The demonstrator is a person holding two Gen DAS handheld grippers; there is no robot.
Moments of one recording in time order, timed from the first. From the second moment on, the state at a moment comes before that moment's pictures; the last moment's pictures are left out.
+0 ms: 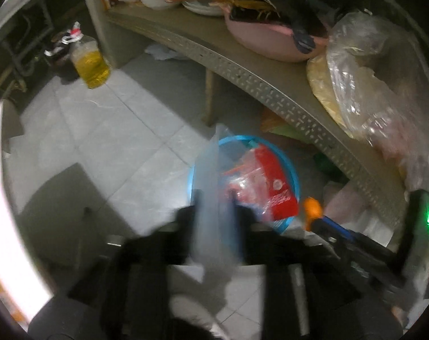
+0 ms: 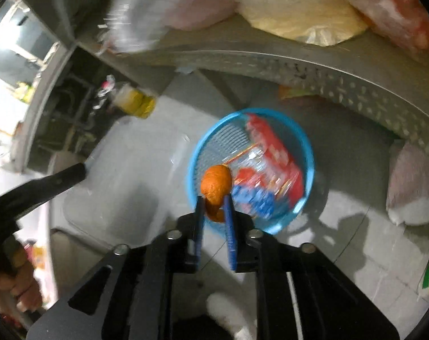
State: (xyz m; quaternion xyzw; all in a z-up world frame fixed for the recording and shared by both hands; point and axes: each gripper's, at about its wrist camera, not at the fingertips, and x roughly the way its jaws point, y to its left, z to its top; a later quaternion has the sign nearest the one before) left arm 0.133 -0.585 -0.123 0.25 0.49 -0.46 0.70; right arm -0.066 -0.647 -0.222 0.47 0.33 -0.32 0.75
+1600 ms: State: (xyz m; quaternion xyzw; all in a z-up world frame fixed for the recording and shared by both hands) left arm 0.126 -0.127 -0.002 0.00 0.40 -0.42 0.82; right arm -0.019 -0.365 -0.008 0.10 0.33 -0.28 0.90
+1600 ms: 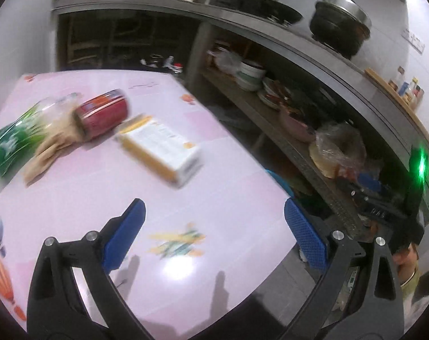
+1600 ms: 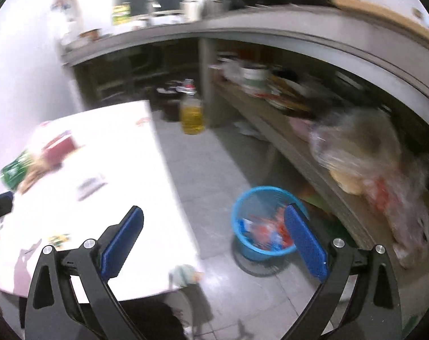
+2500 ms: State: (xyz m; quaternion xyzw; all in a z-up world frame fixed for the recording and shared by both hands) left arm 0.181 0.010 -0.049 -0.05 0.38 -0.28 0.88; right arm 0.238 -0.279 -0.057 -0.03 0.46 0.02 0.89
